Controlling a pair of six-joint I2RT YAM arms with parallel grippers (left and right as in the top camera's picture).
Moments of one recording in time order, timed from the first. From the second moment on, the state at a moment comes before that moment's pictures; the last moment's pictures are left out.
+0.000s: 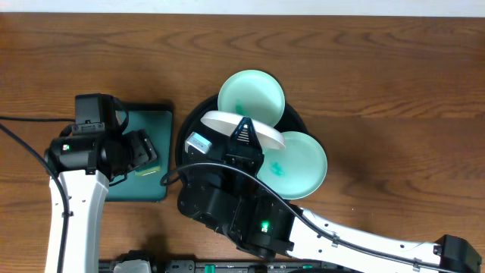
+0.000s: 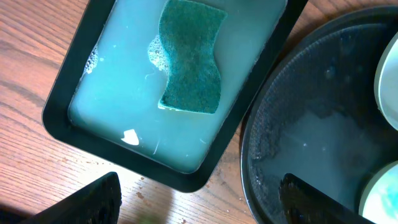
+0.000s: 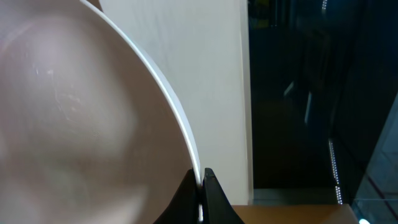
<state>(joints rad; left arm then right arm) 0.10 1.20 1.10 -1.17 0.02 -0.38 1.27 1.50 1.22 -0.29 1.35 -0.80</state>
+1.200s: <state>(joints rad) 0.10 1.20 1.10 -1.17 0.02 -0.38 0.96 1.51 1.22 -0.66 0.60 0.24</state>
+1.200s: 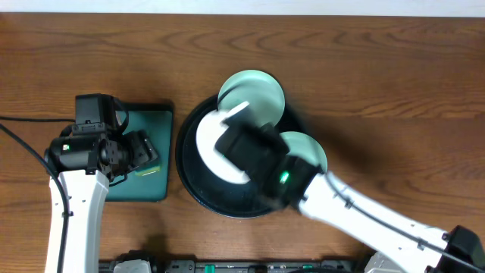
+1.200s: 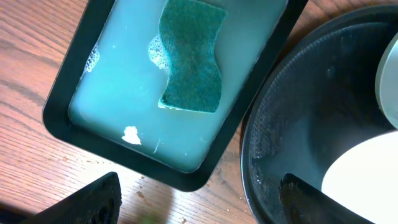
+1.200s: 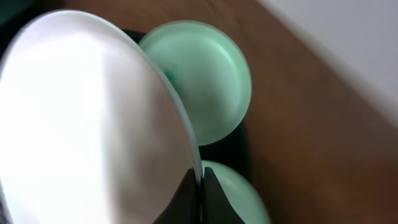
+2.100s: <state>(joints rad) 0.10 1.20 1.10 -1.17 0.02 -0.38 -0.52 1.62 1.22 -0.66 -0.25 0.51</state>
